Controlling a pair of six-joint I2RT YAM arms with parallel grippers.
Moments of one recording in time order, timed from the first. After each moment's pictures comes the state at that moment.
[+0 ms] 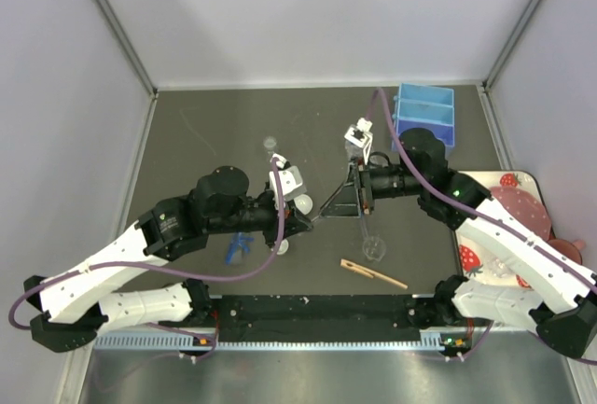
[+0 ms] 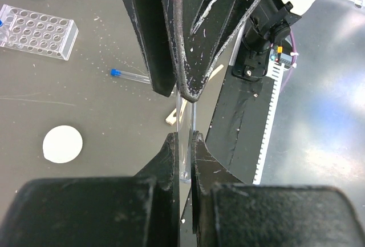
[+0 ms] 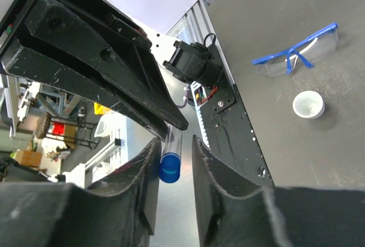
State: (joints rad) left arm -1.06 0.93 1.17 -0.63 0.24 -0.08; right arm 0.74 1.05 1.09 -0.34 -0.79 0.58
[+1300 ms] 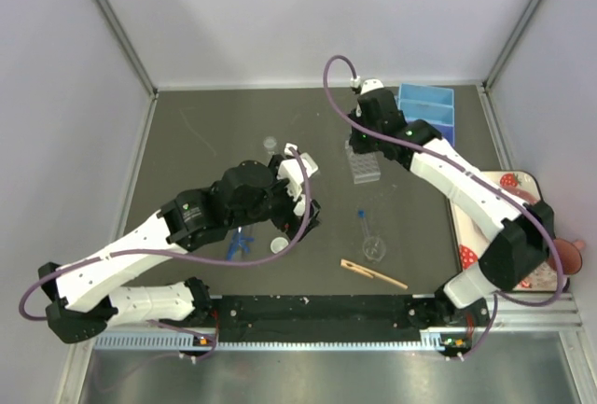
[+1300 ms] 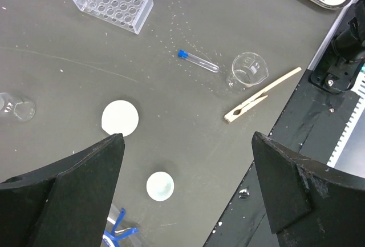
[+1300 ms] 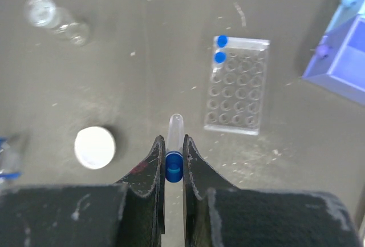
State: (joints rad) left arm -1.05 1.04 1.21 -0.65 -0.04 -0.06; right arm 0.62 1.49 1.42 -0.61 0.17 0.29
